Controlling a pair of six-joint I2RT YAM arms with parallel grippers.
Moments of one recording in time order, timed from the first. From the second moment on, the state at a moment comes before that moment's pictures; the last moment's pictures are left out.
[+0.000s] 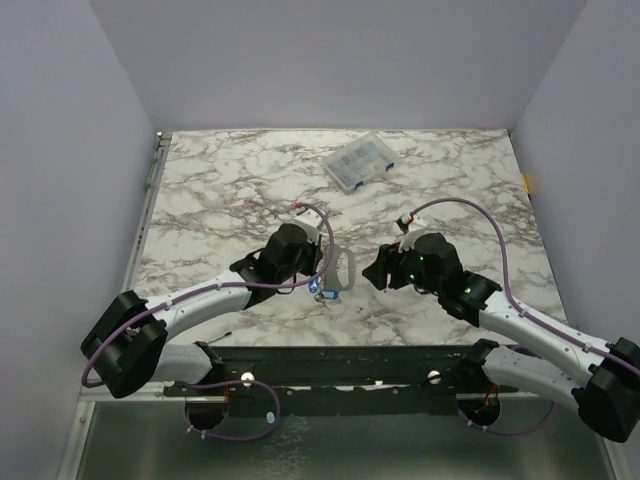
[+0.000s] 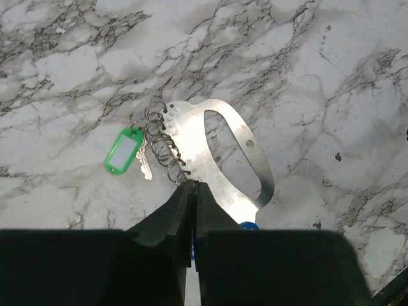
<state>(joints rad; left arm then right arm) -0.79 1.28 0.67 0.11 -0.12 -0.26 0.72 0.96 0.56 -0.10 -0.02 0.43</state>
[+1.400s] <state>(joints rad) -0.76 1.50 0.71 0.04 -0.03 -0.29 0.72 0.96 0.56 -0.10 -0.07 0.42</state>
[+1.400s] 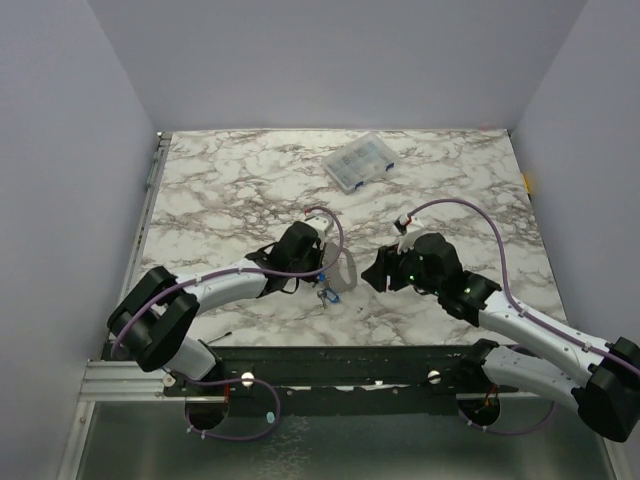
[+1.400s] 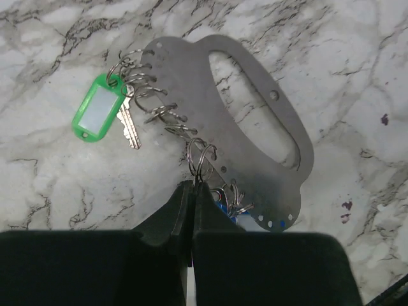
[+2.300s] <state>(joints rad) -0.76 1.31 0.95 -0.32 0.13 -0.36 0.72 0.86 0.45 0.19 -0.25 0.27</state>
